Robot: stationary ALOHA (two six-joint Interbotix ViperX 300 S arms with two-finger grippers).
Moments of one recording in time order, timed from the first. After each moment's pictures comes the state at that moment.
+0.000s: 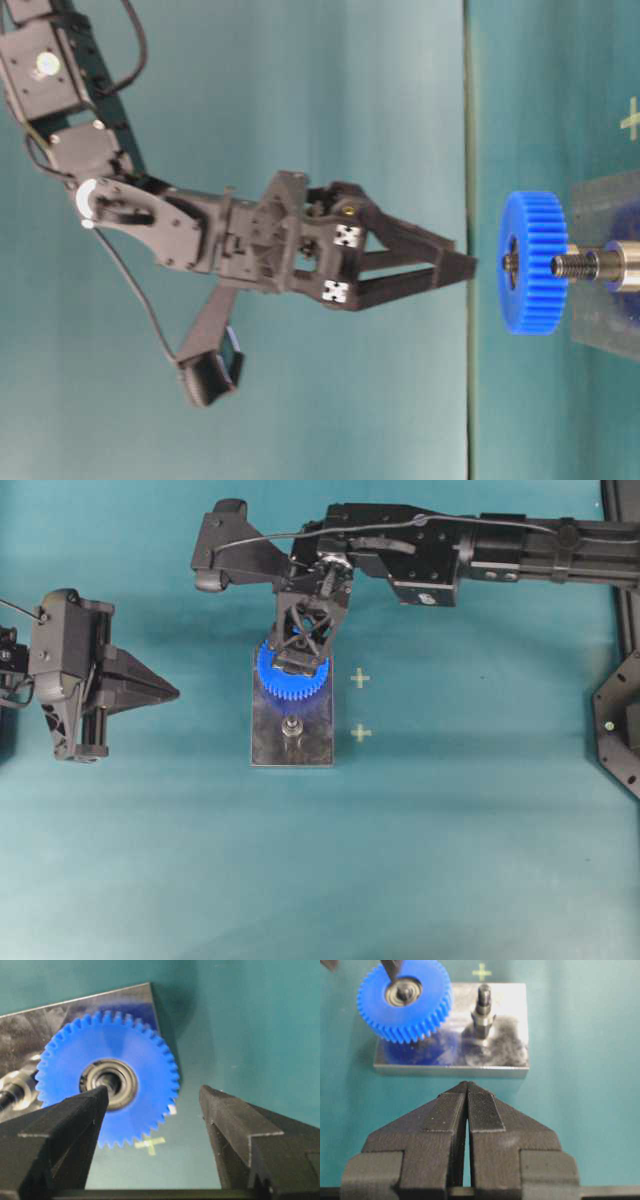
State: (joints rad) left arm 0.02 -0.55 1.05 0.02 0.03 0.01; right arm -0.21 0.32 -0.06 0.03 1.06 -0.02
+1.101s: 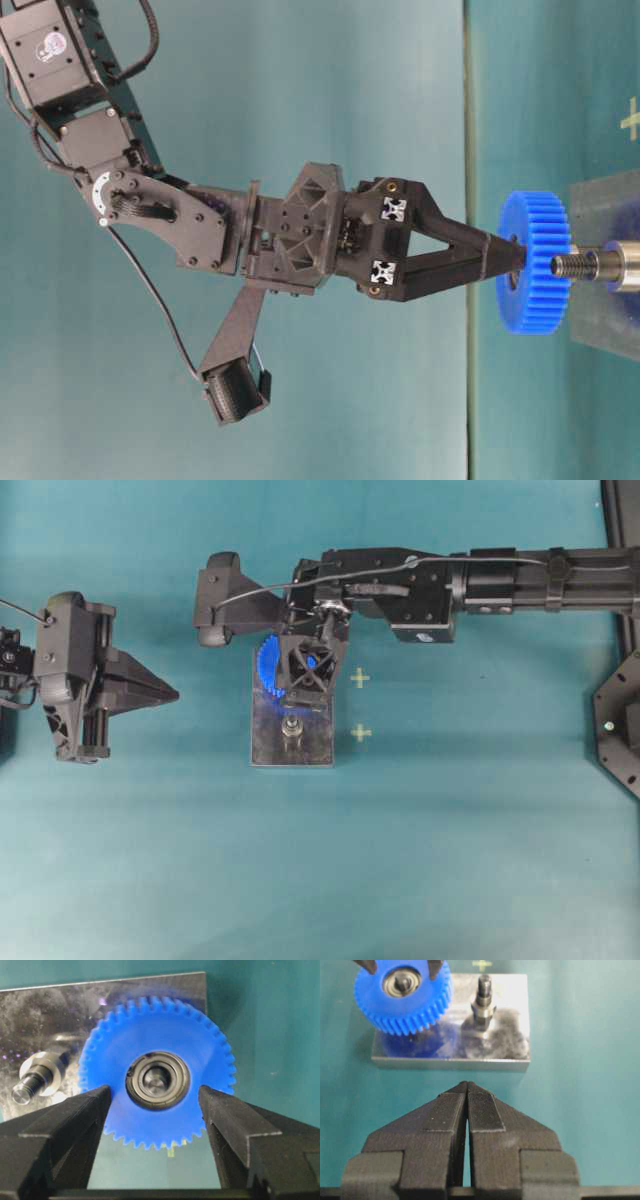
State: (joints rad) left arm 0.02 -0.53 1.06 0.02 0.03 0.00; right arm -0.14 0.34 0.00 0.03 1.01 -0.08
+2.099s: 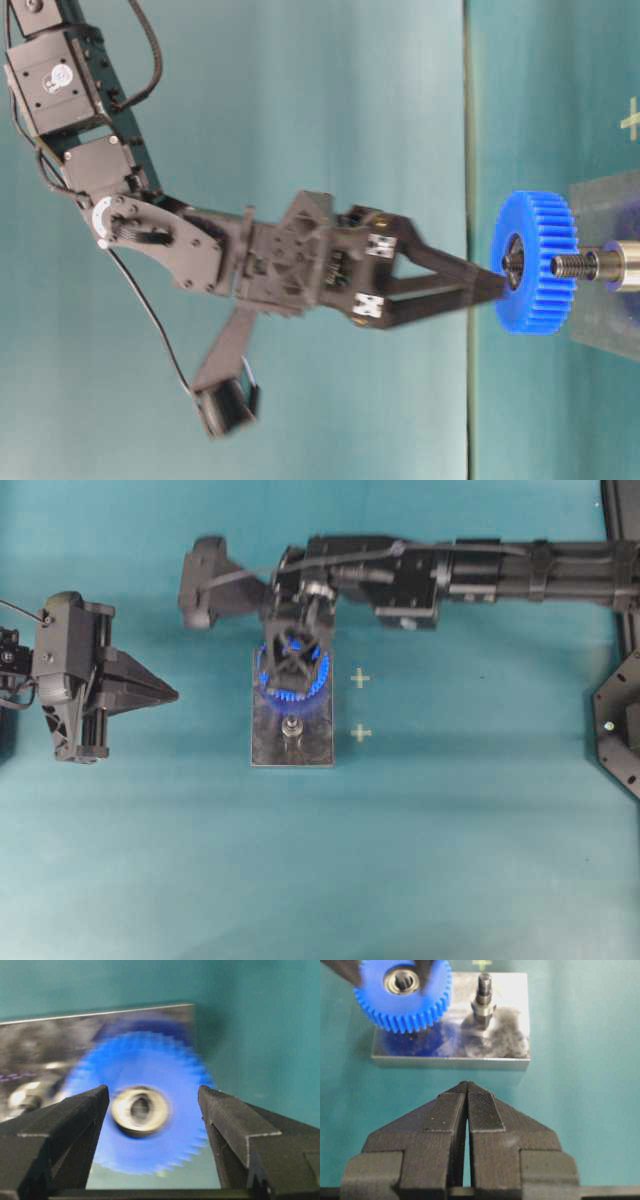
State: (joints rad) left arm 0.02 -0.54 1.06 0.02 0.03 0.00; right arm -0.19 0.36 -0.08 0.03 1.03 -0.08
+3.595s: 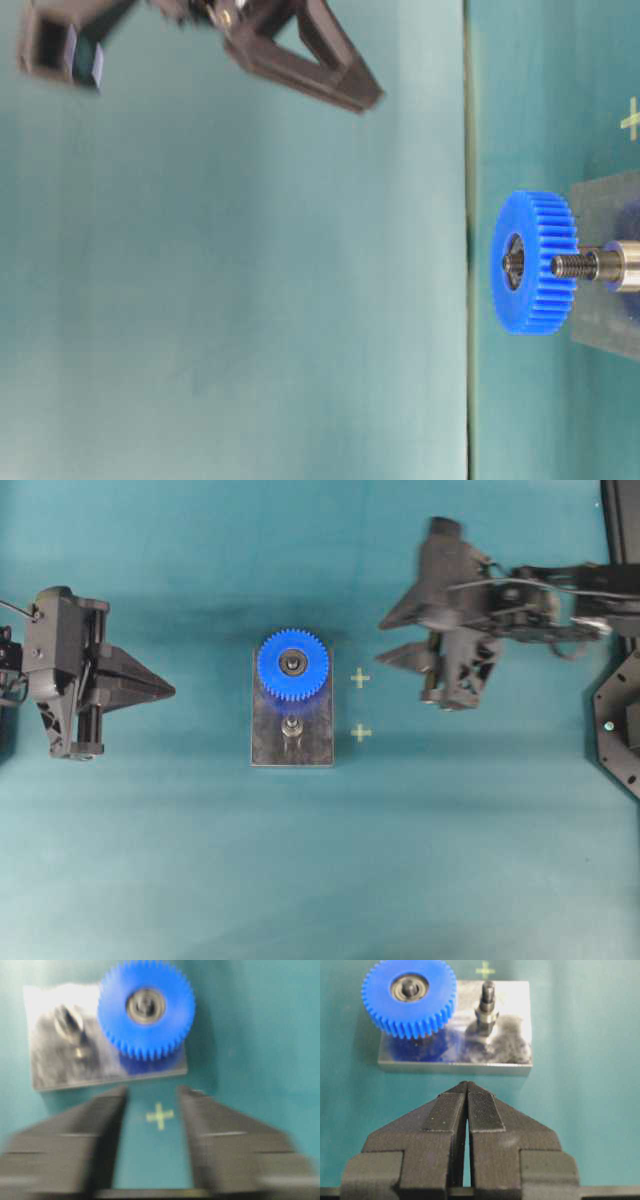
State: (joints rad) left arm 0.03 -0.57 1.06 0.02 0.03 0.02; right arm -0.16 -0.37 0.77 0.04 0.29 -0.07
